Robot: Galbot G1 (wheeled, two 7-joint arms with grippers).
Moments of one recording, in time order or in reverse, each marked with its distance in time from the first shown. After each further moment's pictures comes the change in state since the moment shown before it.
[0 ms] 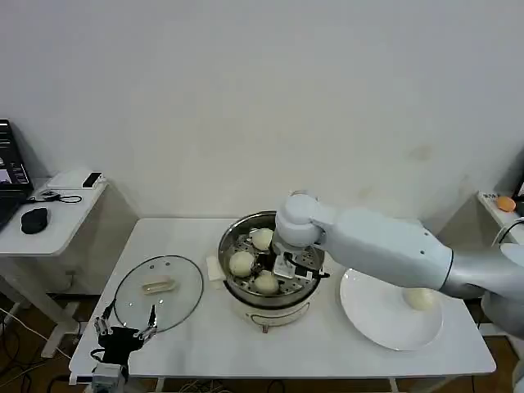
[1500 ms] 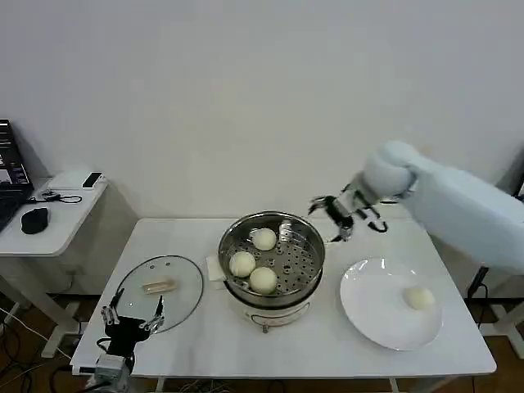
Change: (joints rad) left arm -0.026 0.045 0.036 -0.022 -0.046 0.007 0.008; right arm 0.073 -0.333 0.161 -0.087 0.278 -0.334 0.032
